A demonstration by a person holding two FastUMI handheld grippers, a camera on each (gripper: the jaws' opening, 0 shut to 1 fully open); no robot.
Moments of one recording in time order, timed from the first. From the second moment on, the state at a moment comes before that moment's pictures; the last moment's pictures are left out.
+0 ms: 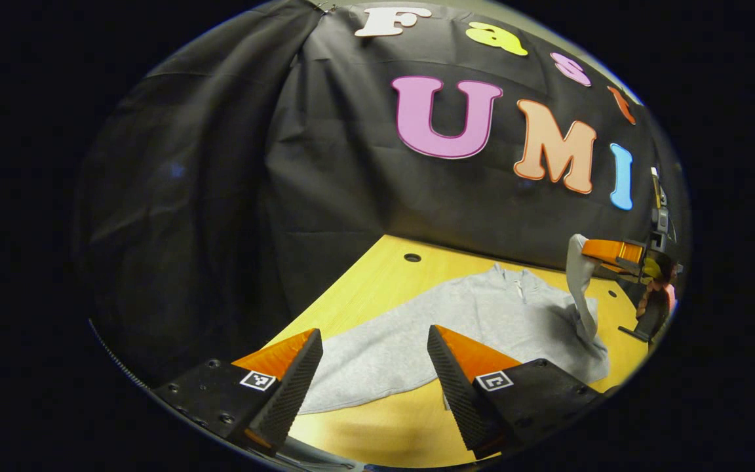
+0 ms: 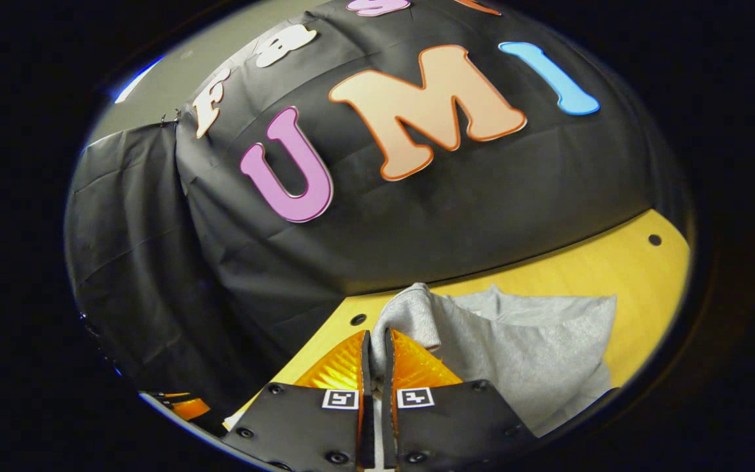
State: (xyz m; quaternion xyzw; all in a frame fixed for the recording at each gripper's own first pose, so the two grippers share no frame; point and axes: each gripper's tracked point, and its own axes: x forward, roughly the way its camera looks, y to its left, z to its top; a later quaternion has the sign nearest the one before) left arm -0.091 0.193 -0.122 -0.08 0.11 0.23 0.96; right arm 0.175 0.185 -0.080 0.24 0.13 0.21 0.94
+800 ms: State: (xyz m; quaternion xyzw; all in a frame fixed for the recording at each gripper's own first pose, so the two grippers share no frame) left arm -0.132 0.270 -0.223 -0.13 0.18 0.33 0.92; right arm 0.215 0.273 -0.194 0.26 0.24 0.25 0.90
